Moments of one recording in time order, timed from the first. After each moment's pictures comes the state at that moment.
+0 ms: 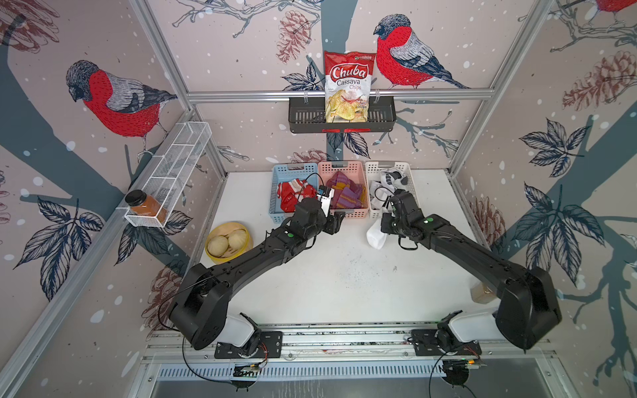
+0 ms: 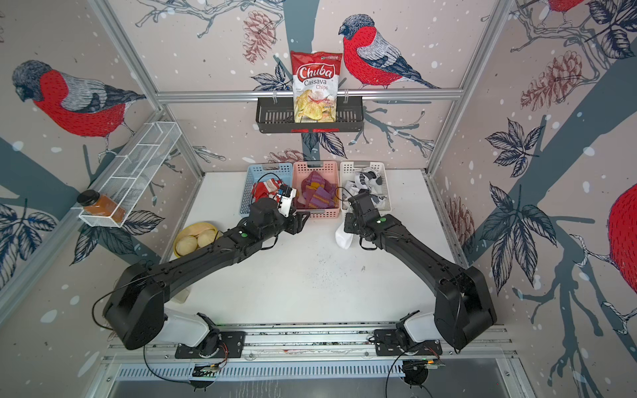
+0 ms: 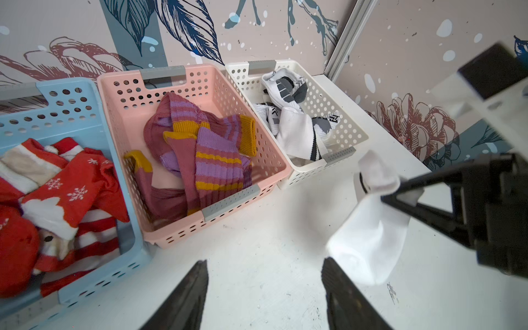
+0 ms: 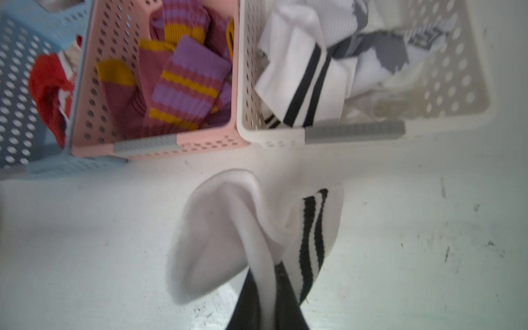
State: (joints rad) left arm -0.65 1.44 0.95 0.06 0.05 -0.23; right arm 0.52 1.42 1.10 -0.51 0.16 0.47
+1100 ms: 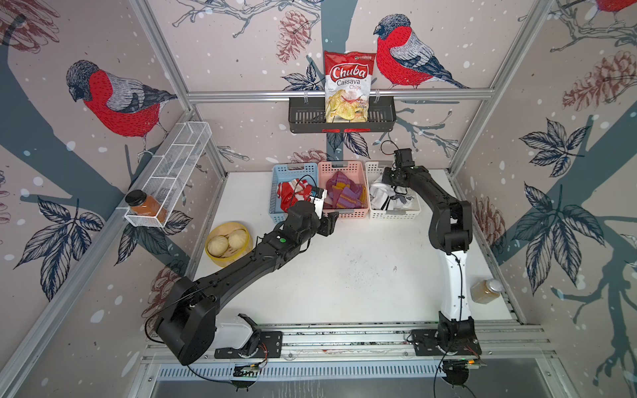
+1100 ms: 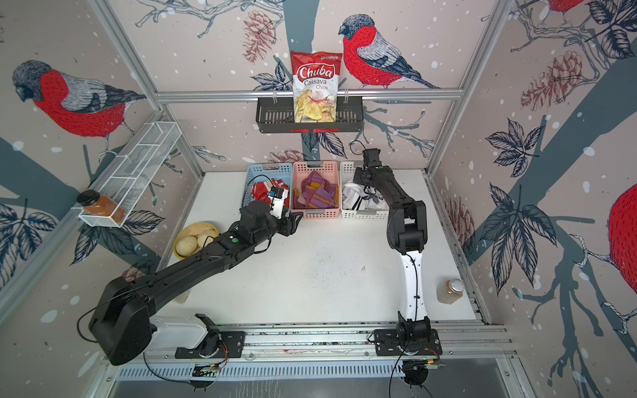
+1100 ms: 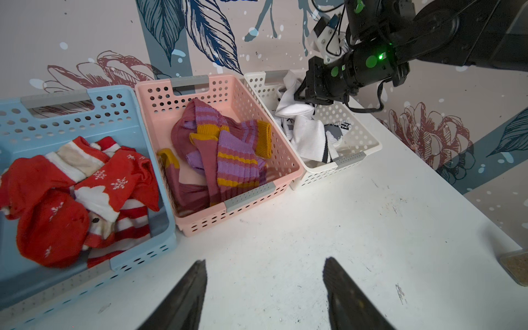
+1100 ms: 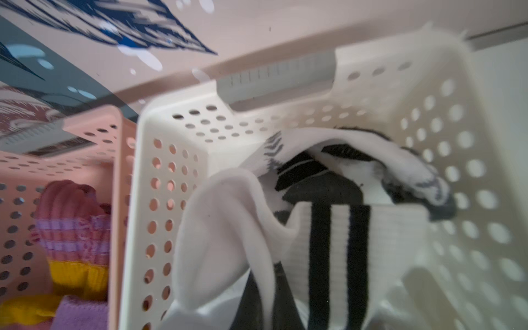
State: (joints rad) left arm -0.64 1.33 0.90 0.03 -0.03 -0.23; right arm 0.21 2.40 2.09 -0.55 -0.04 0.32
